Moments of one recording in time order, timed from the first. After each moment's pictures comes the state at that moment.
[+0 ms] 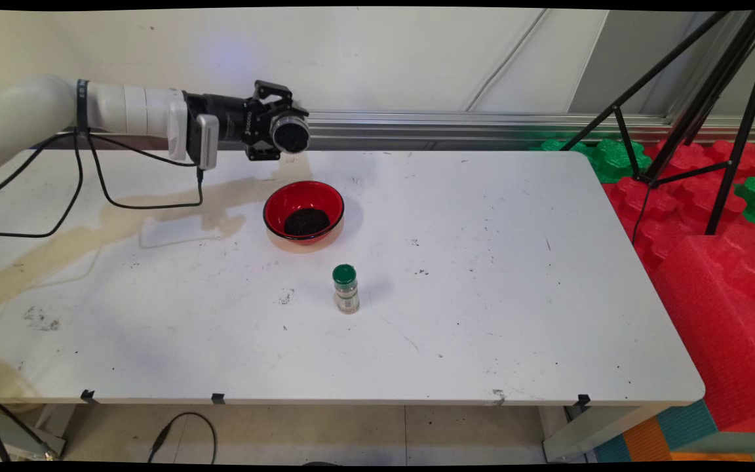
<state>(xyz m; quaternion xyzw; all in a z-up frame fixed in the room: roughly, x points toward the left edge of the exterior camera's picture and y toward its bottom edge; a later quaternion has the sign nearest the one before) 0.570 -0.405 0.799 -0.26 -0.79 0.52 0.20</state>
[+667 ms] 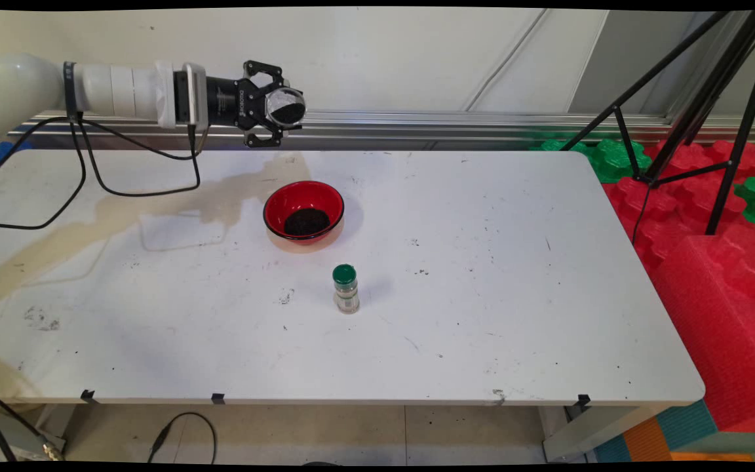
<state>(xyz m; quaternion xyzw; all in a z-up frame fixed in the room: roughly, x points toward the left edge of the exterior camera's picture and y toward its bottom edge) 0.578 -0.407 0.826 -0.10 -0.81 0.47 0.32</state>
